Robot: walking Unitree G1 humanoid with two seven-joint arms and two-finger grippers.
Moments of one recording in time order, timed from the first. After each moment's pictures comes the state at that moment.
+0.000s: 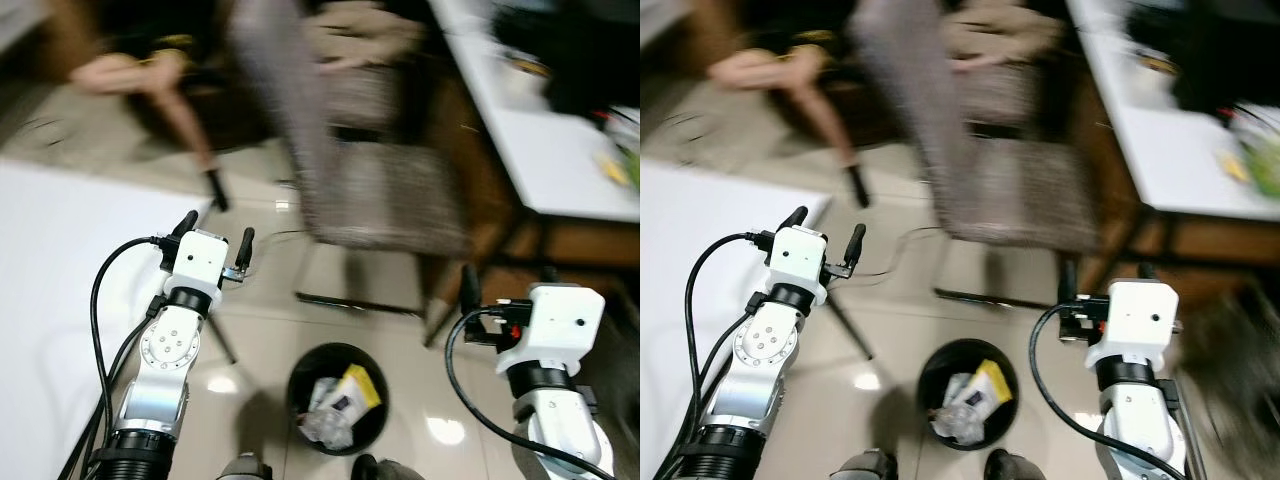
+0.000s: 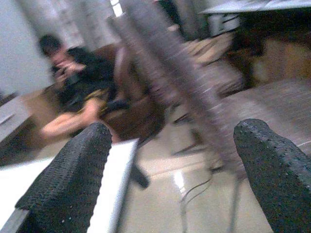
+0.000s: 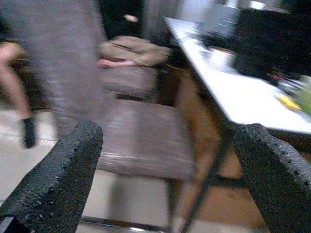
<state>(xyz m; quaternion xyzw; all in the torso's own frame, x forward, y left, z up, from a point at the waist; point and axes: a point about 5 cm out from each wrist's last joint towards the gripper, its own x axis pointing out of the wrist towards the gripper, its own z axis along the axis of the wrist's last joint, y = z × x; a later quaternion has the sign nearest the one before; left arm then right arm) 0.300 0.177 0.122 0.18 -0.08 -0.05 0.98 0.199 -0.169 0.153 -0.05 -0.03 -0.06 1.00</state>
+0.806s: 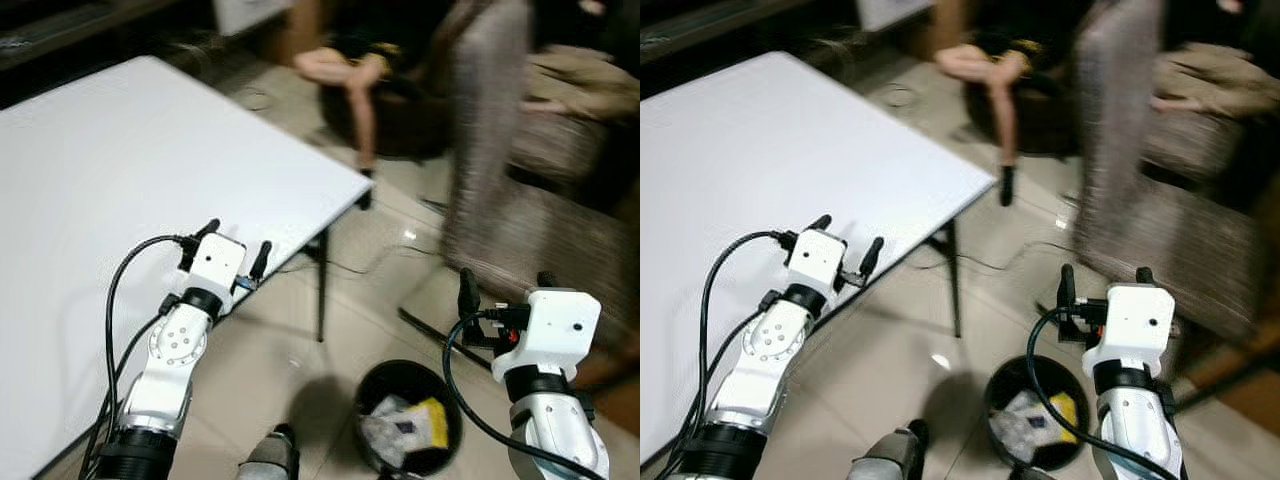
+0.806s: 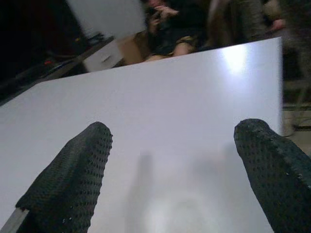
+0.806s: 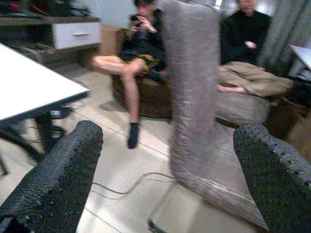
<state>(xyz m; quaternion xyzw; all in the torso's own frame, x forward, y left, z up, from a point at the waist) 0.303 0.163 0.117 0.19 -0.05 -0.12 0.97 0.196 -0.169 0.148 -0.05 -0.03 -0.07 1.00</state>
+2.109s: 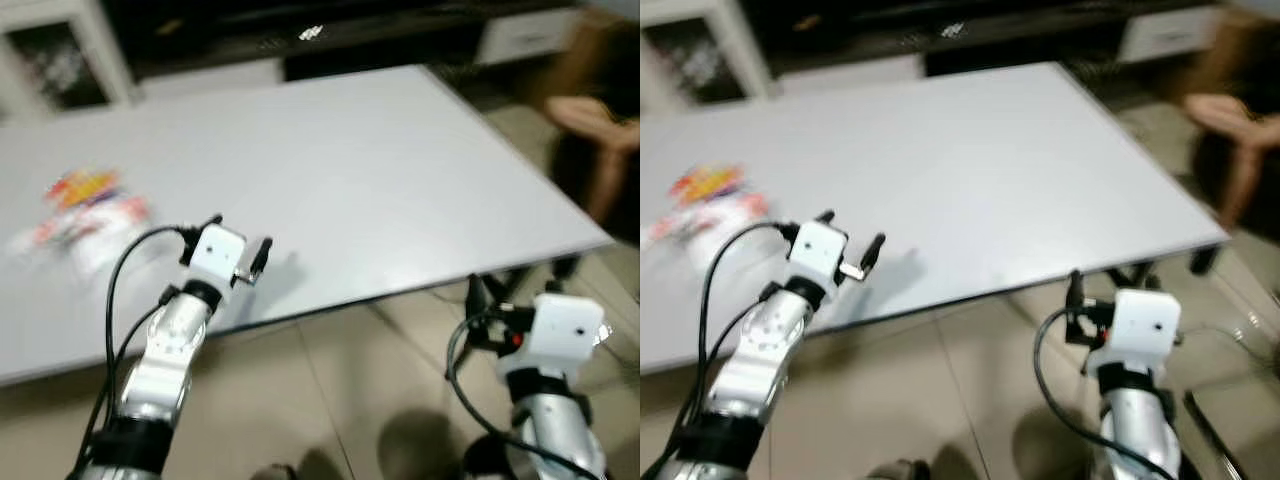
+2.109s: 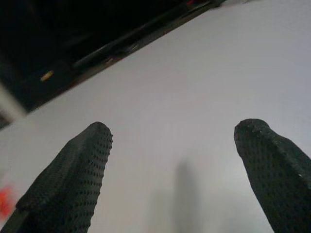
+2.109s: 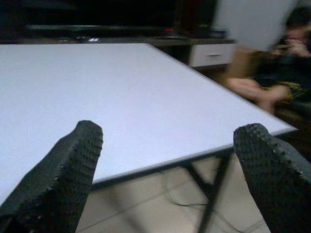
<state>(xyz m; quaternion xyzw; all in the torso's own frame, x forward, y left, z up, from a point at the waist) 0.310 0.170 0.121 0.19 -0.03 -0.12 0.97 0.200 -0.169 0.139 -0.03 -0.02 -0.08 1.00</state>
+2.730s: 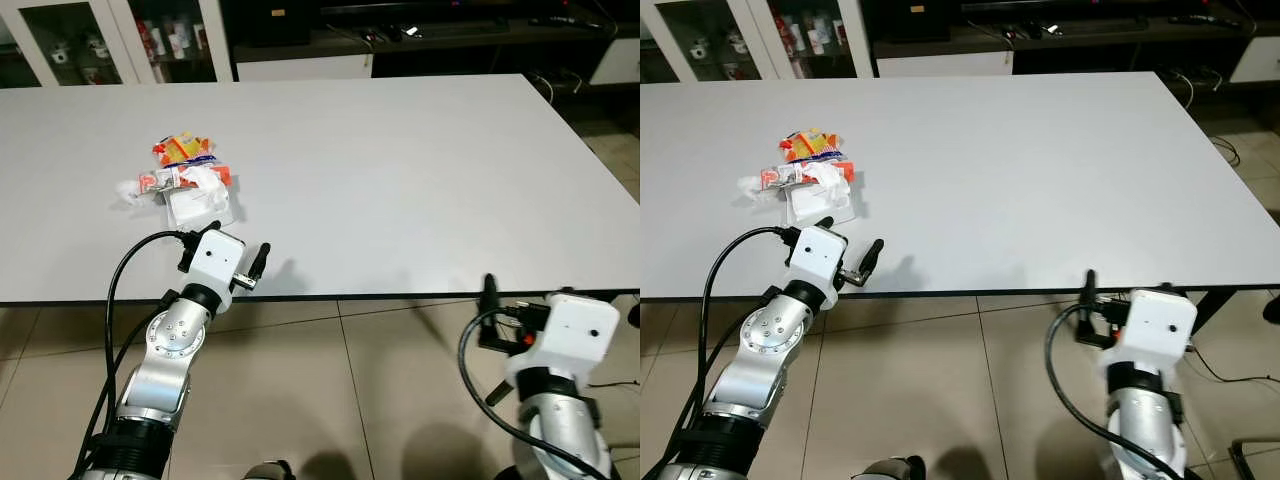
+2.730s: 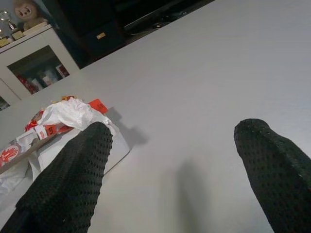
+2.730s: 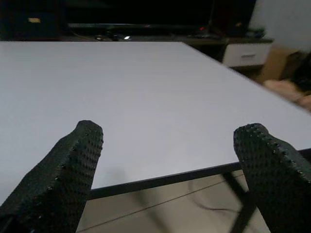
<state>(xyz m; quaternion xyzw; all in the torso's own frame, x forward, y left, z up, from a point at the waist) 0.309 0.167 0.116 0.19 -0.02 -0.12 0.97 0.199 -0.185 0.138 -0.04 -0.01 -0.14 0.99</state>
